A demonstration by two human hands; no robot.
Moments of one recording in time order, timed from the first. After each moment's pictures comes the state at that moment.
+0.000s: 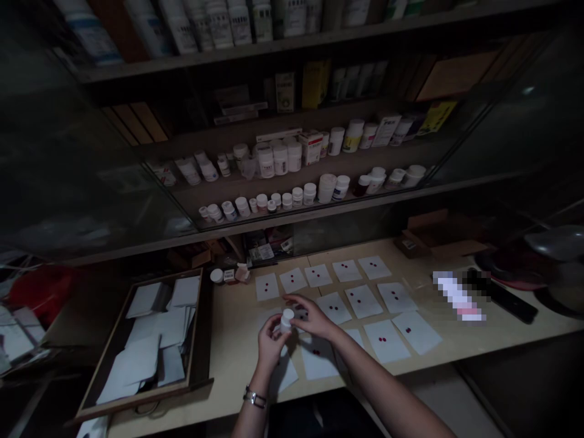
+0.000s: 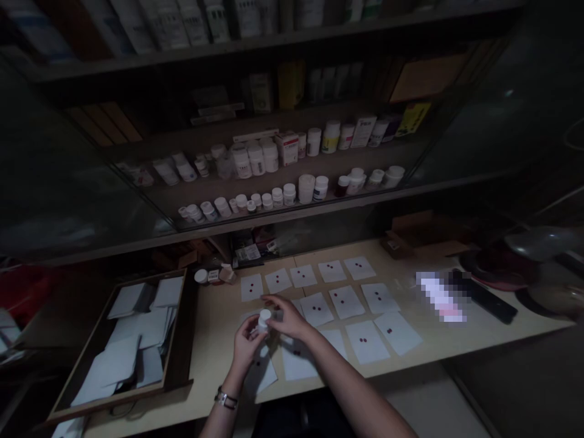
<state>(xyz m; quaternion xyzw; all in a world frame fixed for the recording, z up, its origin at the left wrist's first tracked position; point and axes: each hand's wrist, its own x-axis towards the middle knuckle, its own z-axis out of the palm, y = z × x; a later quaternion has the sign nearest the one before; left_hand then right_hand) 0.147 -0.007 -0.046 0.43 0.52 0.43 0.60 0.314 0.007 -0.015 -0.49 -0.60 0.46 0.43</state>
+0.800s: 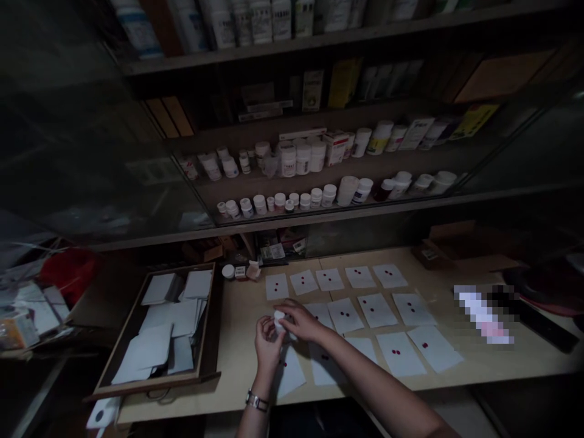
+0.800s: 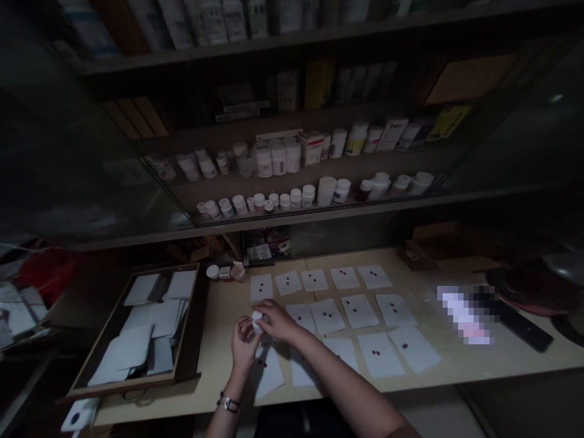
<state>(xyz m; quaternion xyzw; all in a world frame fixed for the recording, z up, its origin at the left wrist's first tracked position) 0.120 -0.011 -0.074 0.42 0.56 0.51 0.50 0.265 0.030 -0.021 -0.45 -0.73 0.40 0.31</state>
